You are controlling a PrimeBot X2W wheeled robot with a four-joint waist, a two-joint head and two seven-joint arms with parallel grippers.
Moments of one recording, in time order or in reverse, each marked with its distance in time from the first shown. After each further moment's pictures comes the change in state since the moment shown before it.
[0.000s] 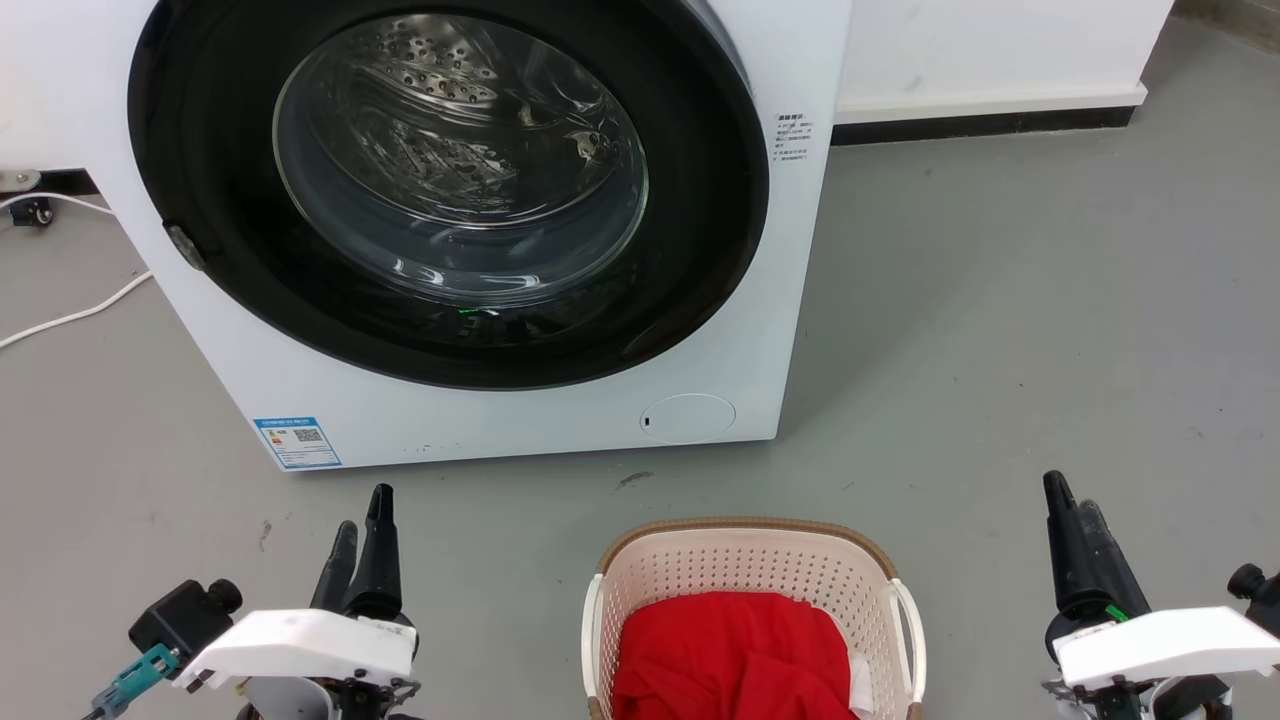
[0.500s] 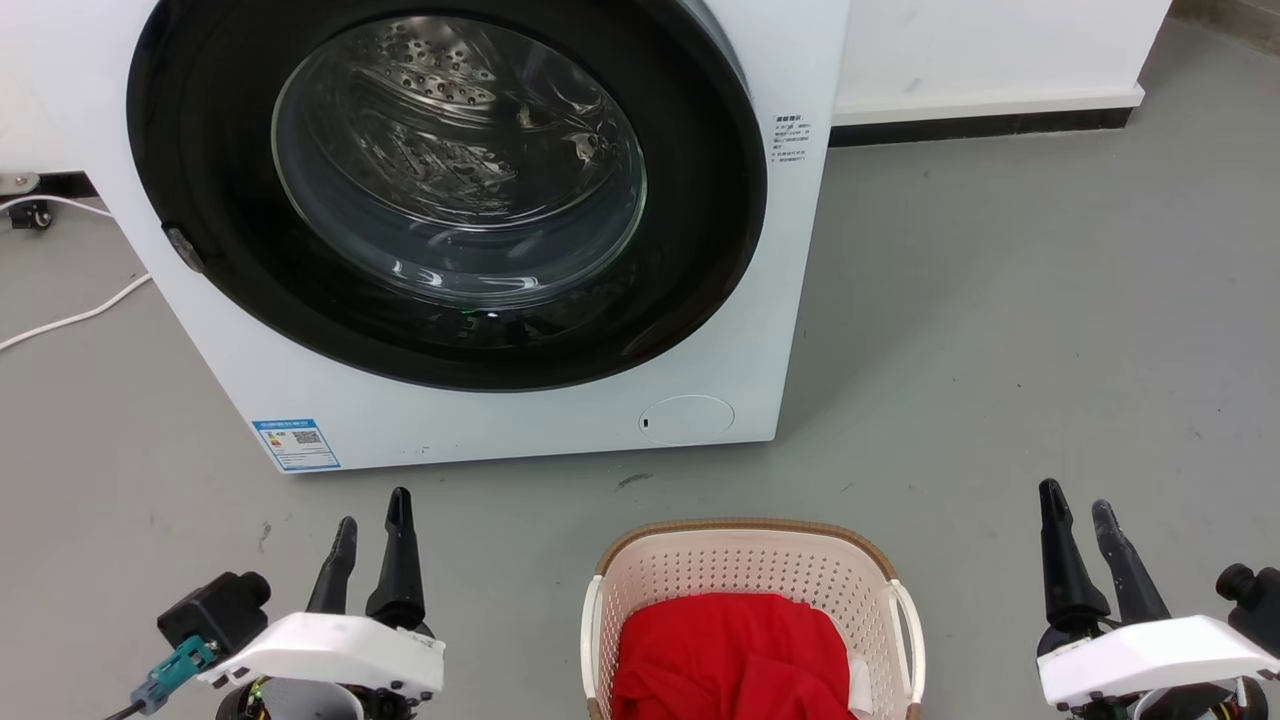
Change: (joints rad) left arm 0.013 0.006 -0.041 -0.018 0.237 0.030 -0.047; right arm 0.023 0.000 0.004 -0.021 -0.247 0.000 -0.049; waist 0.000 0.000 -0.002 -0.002
